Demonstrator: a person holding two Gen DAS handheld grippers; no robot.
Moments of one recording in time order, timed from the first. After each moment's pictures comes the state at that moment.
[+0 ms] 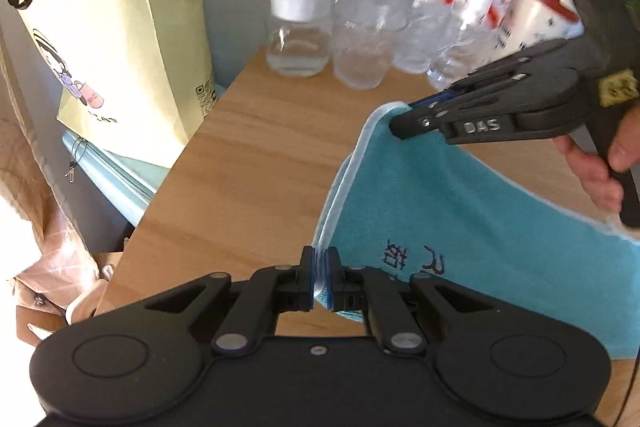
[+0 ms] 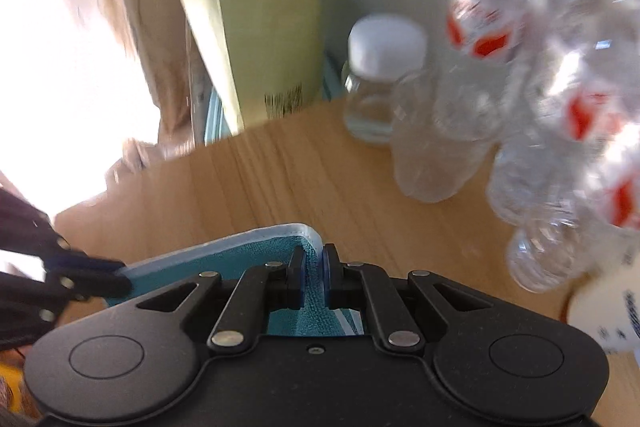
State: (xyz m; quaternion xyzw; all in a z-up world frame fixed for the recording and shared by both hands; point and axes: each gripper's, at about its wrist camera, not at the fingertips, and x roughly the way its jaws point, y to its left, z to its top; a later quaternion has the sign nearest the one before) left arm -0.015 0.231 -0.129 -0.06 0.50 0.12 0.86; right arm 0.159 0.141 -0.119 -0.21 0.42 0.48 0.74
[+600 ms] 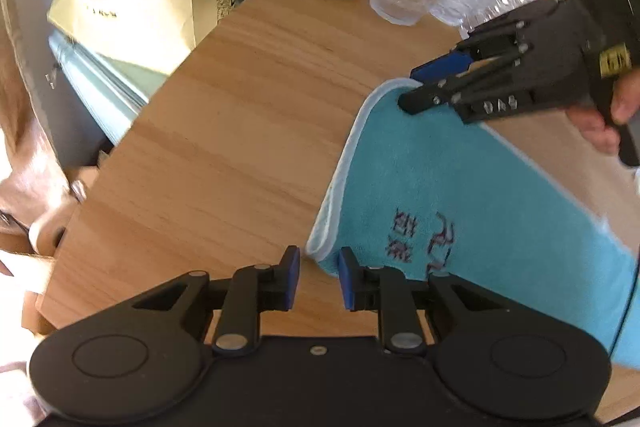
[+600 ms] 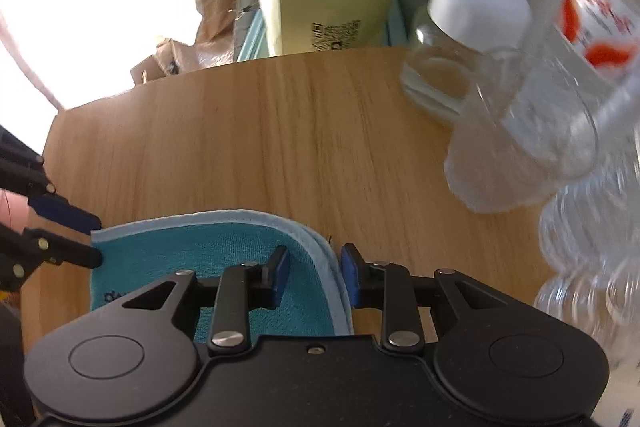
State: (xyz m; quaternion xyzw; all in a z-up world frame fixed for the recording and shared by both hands) left arm -0.022 0.272 -0.157 -0.19 0.55 0.12 0.81; right arm 0.174 0.185 -0.144 -0.34 0.44 0.53 0.64
